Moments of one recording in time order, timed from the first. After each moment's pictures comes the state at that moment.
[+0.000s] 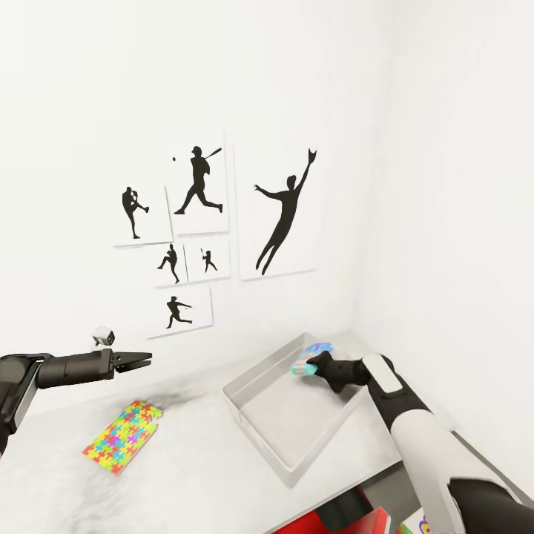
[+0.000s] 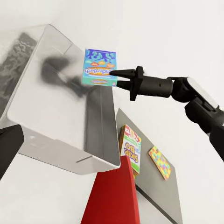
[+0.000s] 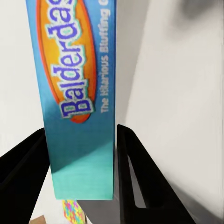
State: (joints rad) left arm -0.69 0.45 0.19 -0.94 0.02 0.96 -1.57; right arm -0.84 0.01 -0.05 -0.60 -1.14 0.74 -0.30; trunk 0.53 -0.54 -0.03
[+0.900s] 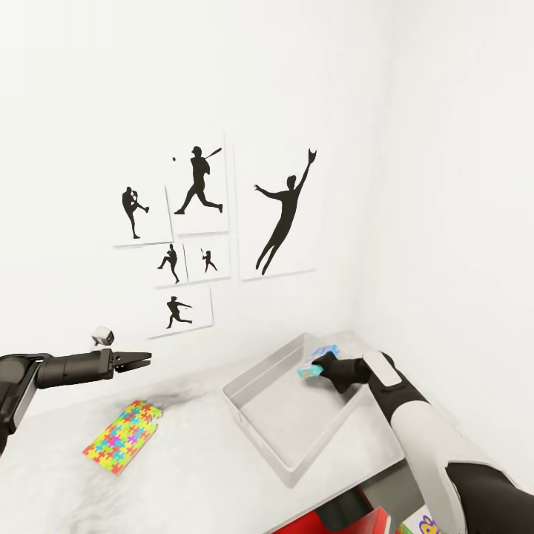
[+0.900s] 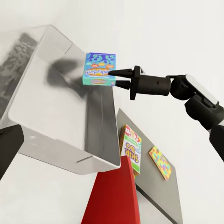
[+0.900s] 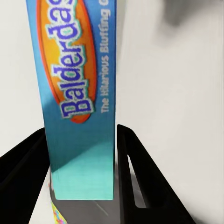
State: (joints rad) left arm -0.69 0.45 0.19 -0.94 0.02 0.96 -1.57; right arm -0.89 0.00 -0.05 -0.51 -1.14 0.68 -0.35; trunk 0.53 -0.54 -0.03
